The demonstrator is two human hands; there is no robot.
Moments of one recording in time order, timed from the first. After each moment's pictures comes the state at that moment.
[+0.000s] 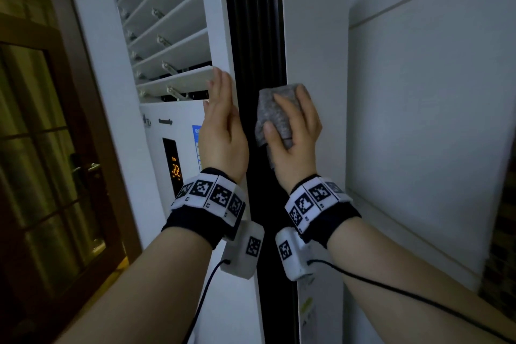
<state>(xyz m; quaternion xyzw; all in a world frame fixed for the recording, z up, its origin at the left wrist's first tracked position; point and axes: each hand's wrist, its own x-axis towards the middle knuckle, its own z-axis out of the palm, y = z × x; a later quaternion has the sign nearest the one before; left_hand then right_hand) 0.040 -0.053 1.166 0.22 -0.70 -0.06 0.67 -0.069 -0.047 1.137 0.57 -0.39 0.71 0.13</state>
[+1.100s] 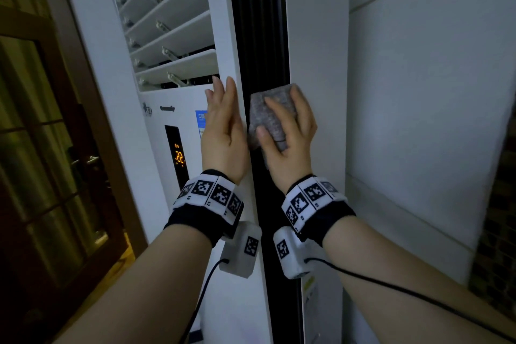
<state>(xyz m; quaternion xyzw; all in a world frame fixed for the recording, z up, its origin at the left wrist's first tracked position) 0.054 -0.062 1.137 0.24 -0.73 -0.12 0.64 -0.053 -0.045 1.107 0.57 -0.38 0.71 0.15</state>
